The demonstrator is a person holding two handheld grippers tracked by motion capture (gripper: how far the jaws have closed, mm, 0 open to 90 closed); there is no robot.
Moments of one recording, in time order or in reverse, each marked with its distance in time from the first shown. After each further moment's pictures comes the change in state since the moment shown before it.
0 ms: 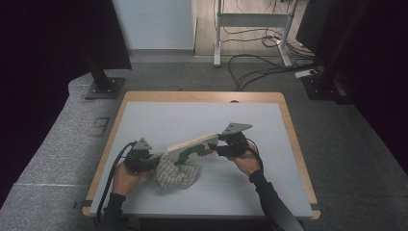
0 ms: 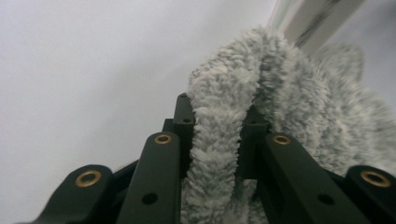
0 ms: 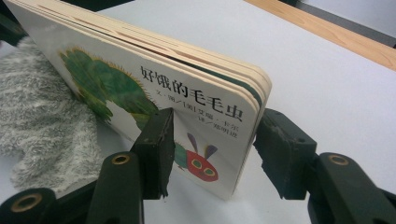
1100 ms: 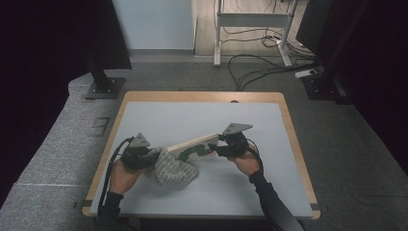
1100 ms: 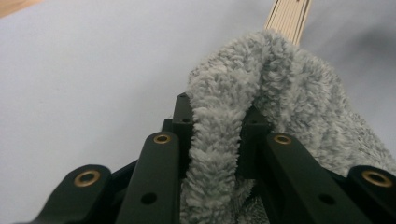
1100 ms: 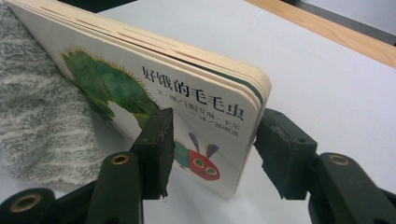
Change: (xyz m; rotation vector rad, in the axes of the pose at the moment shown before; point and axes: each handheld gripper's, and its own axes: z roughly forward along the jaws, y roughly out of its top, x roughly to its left) left arm -0.009 0.015 -0.019 -0.053 0.027 0.031; right arm 0.001 0.000 -0.001 0.001 0.000 0.008
